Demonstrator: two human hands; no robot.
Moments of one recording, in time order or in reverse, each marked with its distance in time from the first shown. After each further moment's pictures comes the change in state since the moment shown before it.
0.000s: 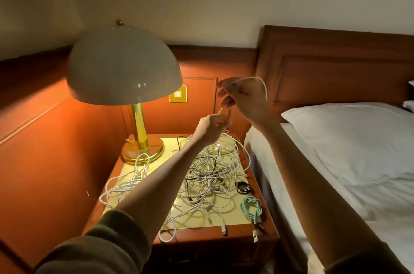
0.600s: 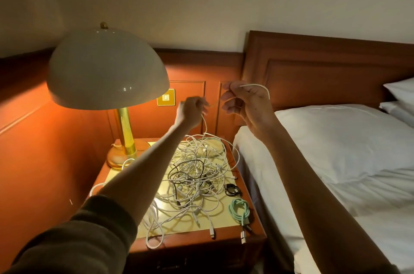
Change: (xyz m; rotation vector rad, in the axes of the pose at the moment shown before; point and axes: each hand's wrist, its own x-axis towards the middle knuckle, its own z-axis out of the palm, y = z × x) left_hand 0.050 0.003 -0.027 0.036 0.197 -0.085; right_hand -0.021 -0.018 -0.031 0.391 0.060 0.198
